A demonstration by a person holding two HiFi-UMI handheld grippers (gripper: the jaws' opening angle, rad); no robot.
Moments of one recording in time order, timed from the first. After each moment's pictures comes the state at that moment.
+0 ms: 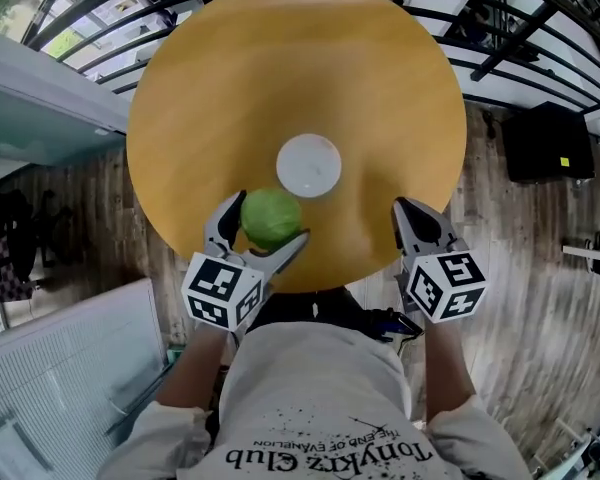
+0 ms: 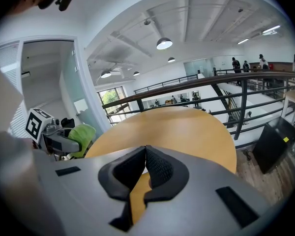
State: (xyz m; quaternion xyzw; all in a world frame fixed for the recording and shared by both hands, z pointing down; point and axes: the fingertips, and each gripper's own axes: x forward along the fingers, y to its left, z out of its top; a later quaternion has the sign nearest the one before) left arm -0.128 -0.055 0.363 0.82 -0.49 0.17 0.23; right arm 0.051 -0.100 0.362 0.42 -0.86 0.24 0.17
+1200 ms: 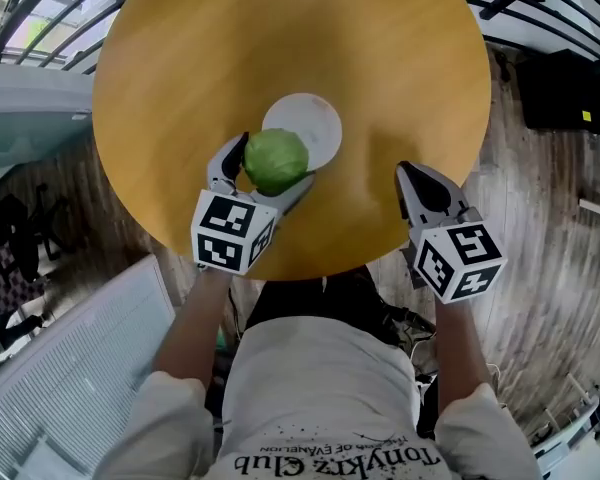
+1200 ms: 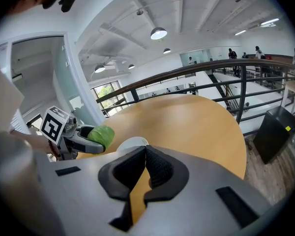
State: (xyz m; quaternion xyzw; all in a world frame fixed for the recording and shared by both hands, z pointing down) left arm -0.112 -0.148 0.477 0.82 -0.44 0.27 0.25; right arm 0.054 -0.146 0.441 0.42 -0.84 0.29 0.20
